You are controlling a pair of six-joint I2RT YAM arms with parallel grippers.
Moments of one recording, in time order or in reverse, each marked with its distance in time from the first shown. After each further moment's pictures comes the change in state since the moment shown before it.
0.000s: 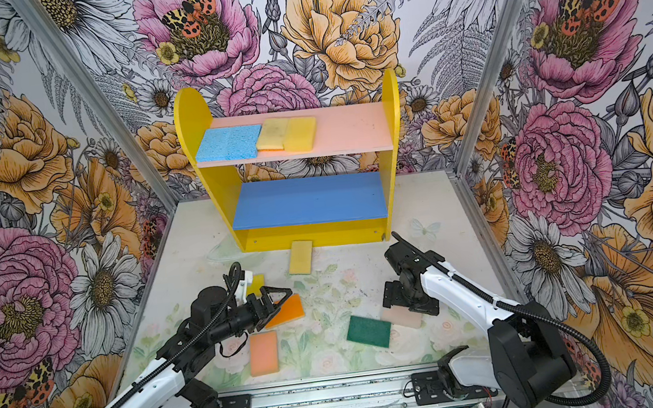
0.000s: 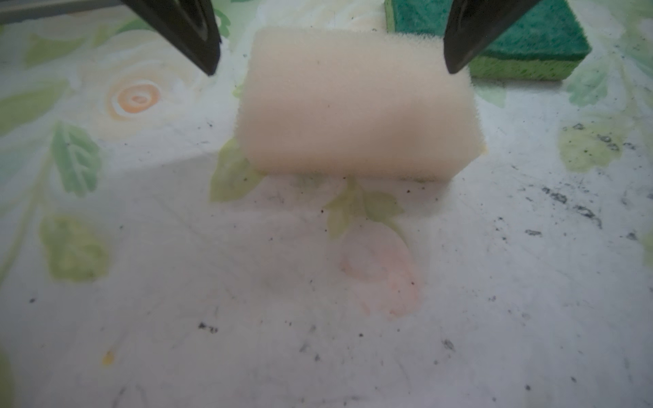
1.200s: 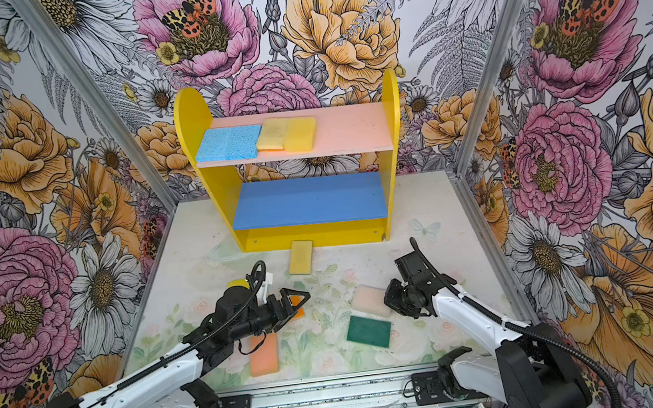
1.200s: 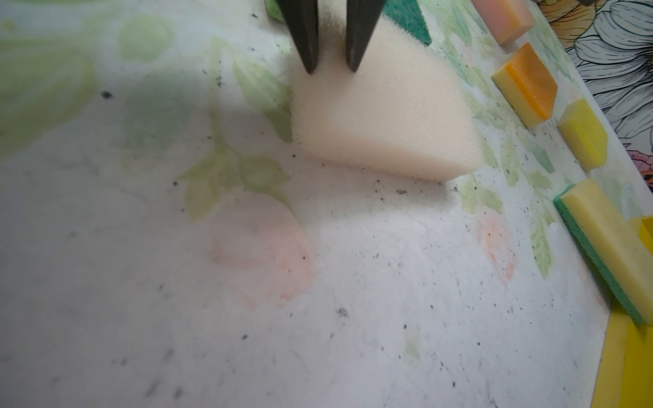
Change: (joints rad) left arm -0.166 0.269 -0.024 0.272 -0.075 -0.064; right arm -0.045 -0.133 -0.234 0.460 -0.287 0.263
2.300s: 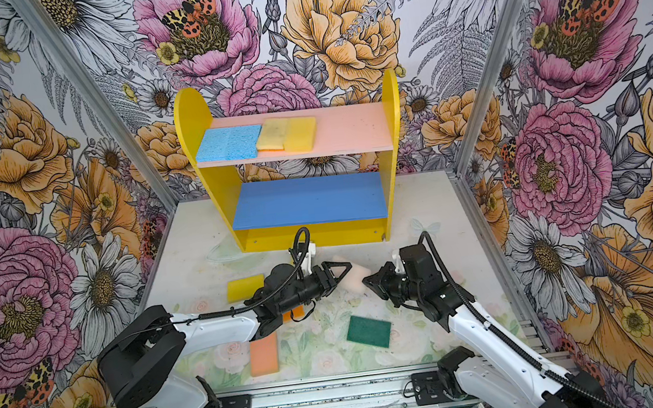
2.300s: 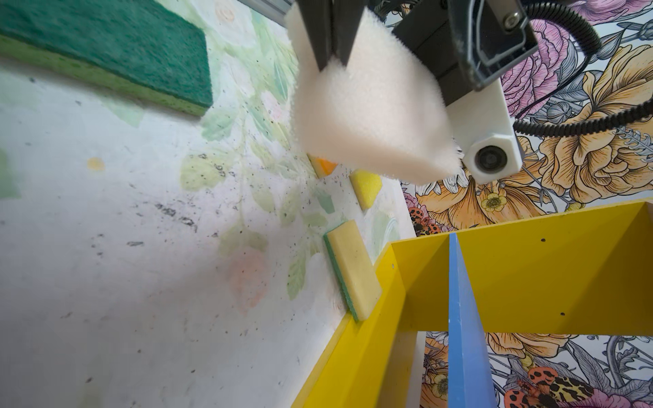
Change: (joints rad) left arm -0.180 0.545 0.318 0.527 -0.134 -0.103; right arm 0.087 -0.251 0.032 0.209 -0.180 0.342
